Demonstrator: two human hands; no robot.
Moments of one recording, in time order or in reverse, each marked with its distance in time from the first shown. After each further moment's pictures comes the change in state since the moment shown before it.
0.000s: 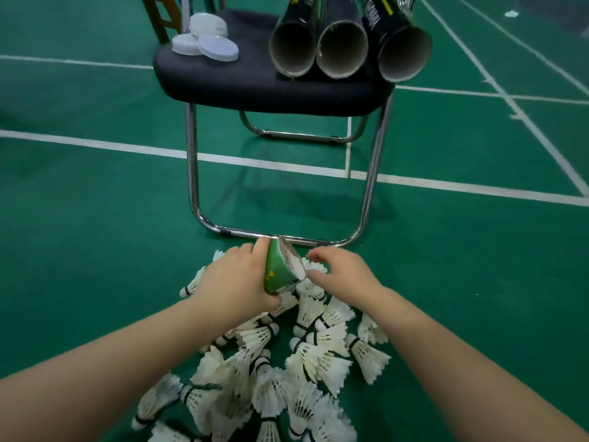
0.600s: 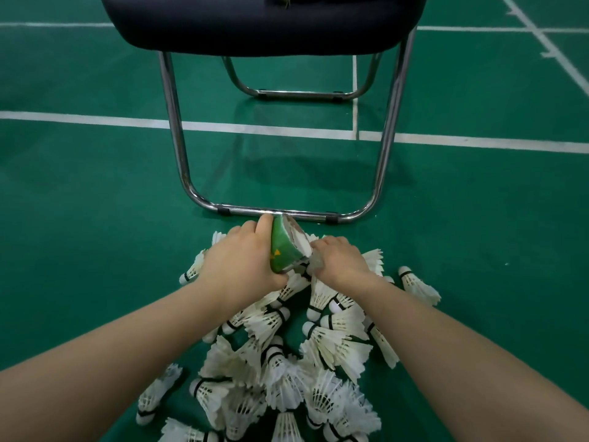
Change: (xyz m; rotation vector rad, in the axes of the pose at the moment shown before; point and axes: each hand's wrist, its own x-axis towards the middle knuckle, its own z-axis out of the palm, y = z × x) left_hand 0.032 -0.013 0.029 0.003 -0.014 0.020; right_hand 0.054 0.041 0.074 -0.248 -0.100 0.112
